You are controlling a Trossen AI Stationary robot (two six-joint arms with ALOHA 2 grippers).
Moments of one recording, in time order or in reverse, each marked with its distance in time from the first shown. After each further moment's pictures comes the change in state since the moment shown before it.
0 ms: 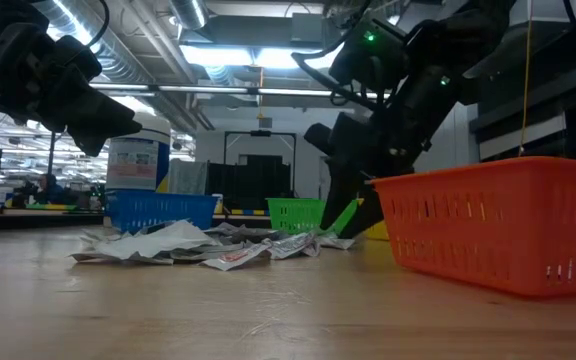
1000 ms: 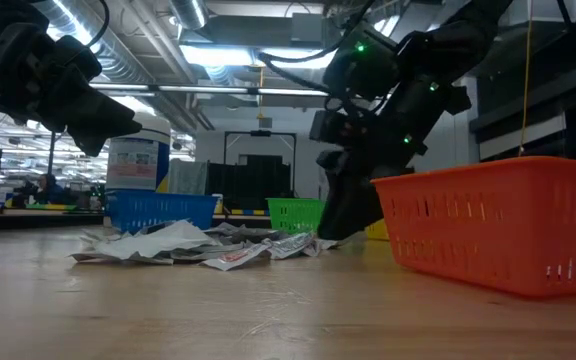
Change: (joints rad) left arm 0.000 0.000 0.000 0.000 0.000 0.000; right arm -0.031 0.052 0.003 0.031 -0.153 0.559
